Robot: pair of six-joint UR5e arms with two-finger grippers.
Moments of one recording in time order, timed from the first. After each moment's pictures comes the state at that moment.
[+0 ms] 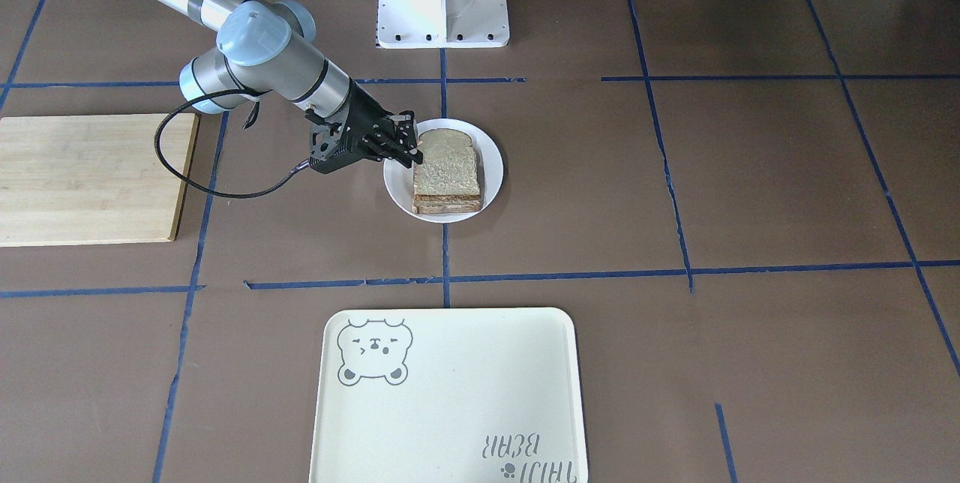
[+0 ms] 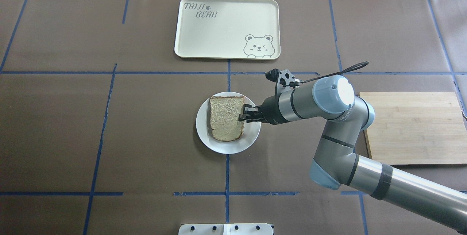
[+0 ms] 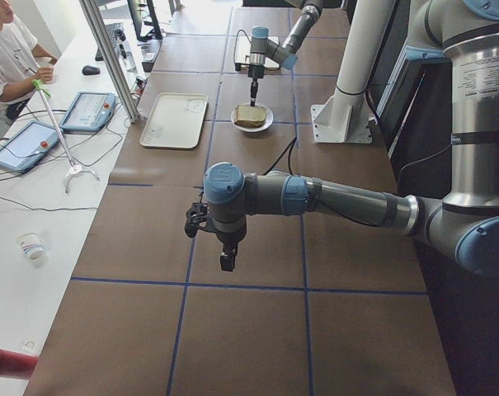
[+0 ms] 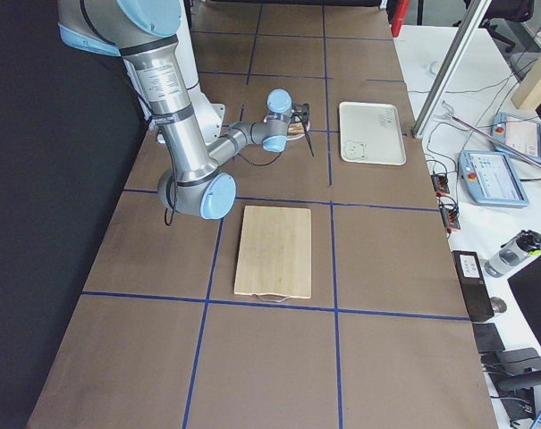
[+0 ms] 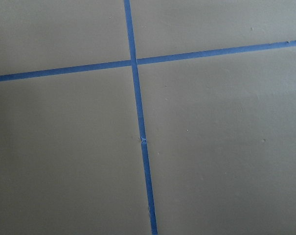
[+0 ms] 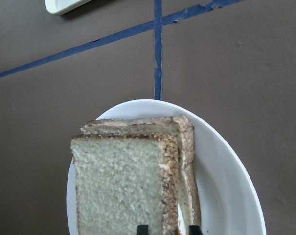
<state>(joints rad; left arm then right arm) -1.56 -1.45 -1.87 -1.39 -2.37 0.11 0.51 -1.09 1.54 -0.66 1.97 1.47</state>
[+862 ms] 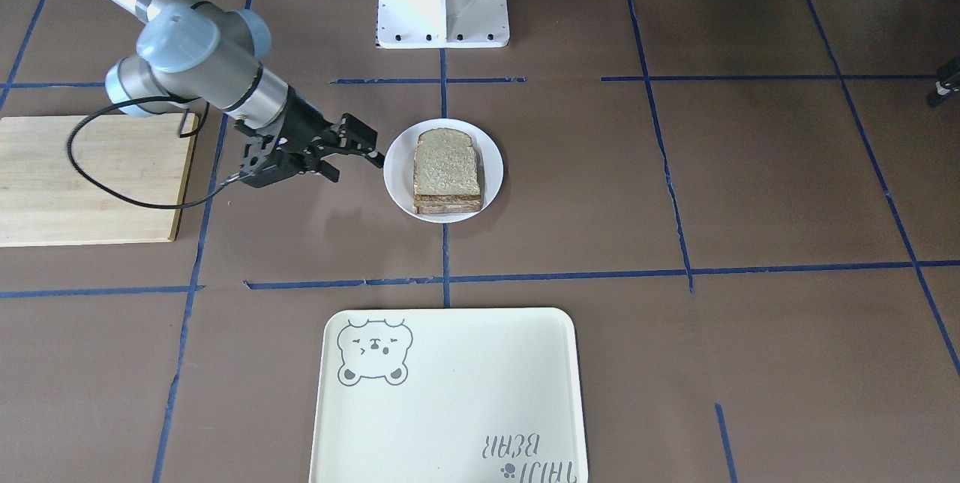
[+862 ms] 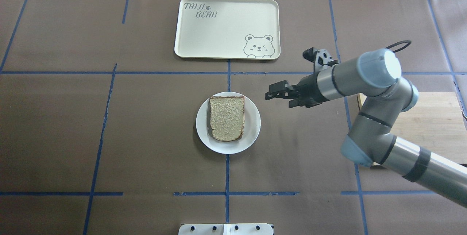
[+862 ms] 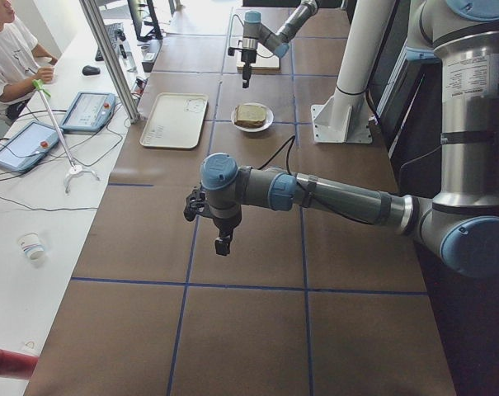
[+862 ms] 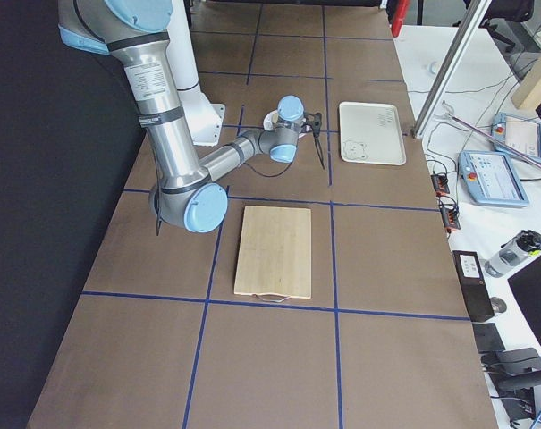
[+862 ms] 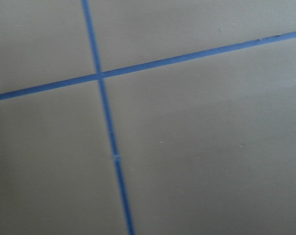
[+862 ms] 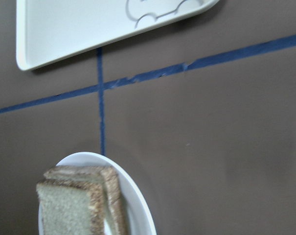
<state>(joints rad) -1.39 -1.49 -1.87 -1.53 -2.38 -0.07 0.70 -1.23 1.62 -0.68 2.14 1.48</state>
